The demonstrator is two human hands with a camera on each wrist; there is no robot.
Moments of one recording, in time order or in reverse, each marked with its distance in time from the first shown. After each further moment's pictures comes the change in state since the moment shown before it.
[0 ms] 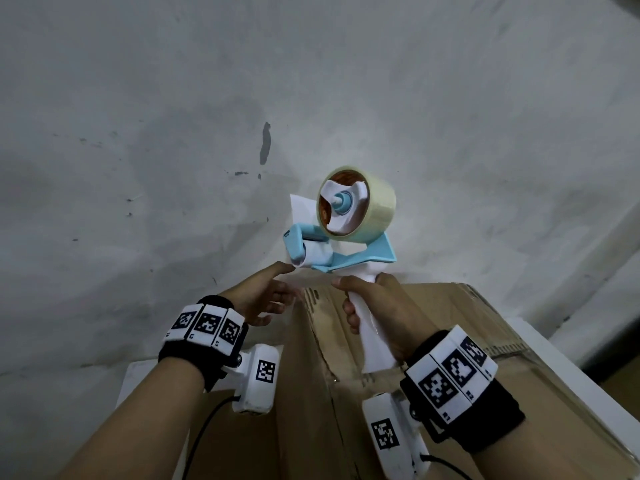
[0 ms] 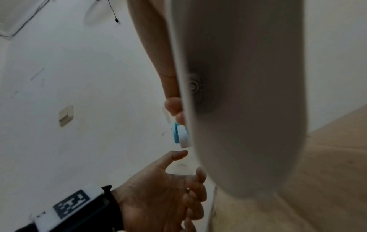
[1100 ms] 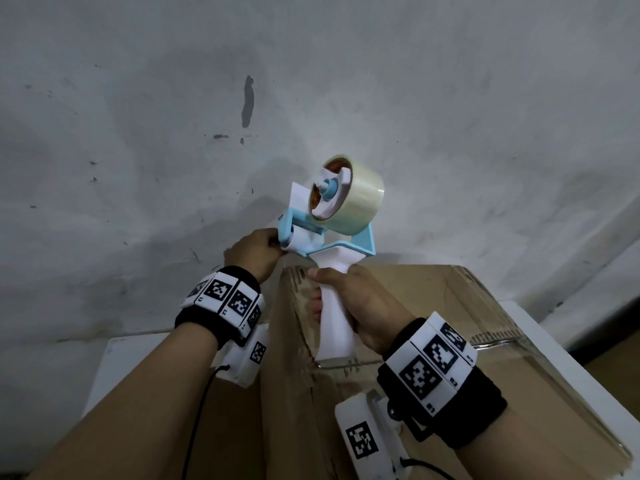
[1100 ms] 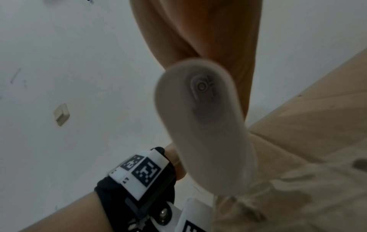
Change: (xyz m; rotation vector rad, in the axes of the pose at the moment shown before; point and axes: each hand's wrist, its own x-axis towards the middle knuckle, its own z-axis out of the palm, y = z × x) left_hand 0.041 0.004 0.018 0.585 0.548 0.339; right_hand 0.009 0.015 0.011 0.213 -0.172 0.080
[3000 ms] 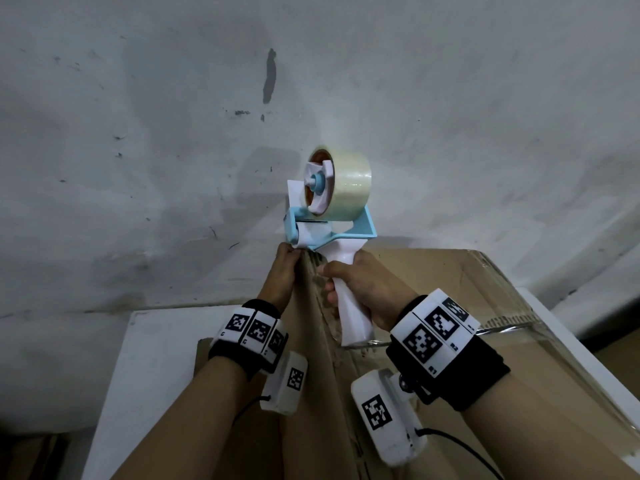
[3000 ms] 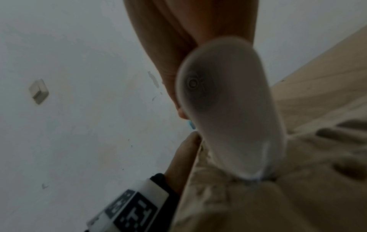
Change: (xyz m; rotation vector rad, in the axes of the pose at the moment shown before) left_hand -0.036 -0.026 0.054 -0.966 -0.045 -0.076; right_hand 0.000 0.008 0.008 -0.270 -0.030 0.007
